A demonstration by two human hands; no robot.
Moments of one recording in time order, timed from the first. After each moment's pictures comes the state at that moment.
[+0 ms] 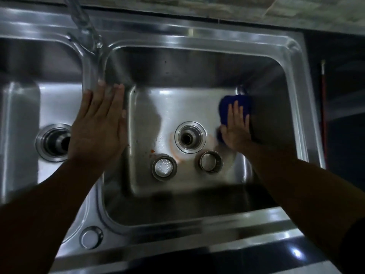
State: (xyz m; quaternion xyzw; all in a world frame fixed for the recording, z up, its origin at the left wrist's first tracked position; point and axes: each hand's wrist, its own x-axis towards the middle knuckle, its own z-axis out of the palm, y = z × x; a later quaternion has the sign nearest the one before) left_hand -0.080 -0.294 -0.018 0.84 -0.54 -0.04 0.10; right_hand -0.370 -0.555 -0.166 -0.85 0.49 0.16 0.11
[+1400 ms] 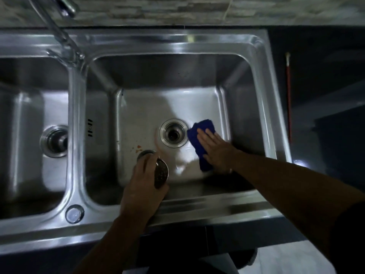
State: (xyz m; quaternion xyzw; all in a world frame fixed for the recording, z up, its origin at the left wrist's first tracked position) left_hand -0.274 -0.262 -0.020 0.85 -0.36 -0.32 0.21; right_hand -0.441 -0.511 -0.136 -0.95 0.15 0.27 0.07
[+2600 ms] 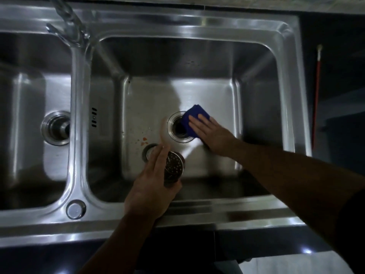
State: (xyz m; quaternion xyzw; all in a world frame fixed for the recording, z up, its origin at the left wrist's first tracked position) left_hand -0.275 -0.265 -0.029 0.84 -0.35 -0.36 0.22; right_hand -0.383 -0.521 -0.138 -0.97 0.07 0.24 0.07
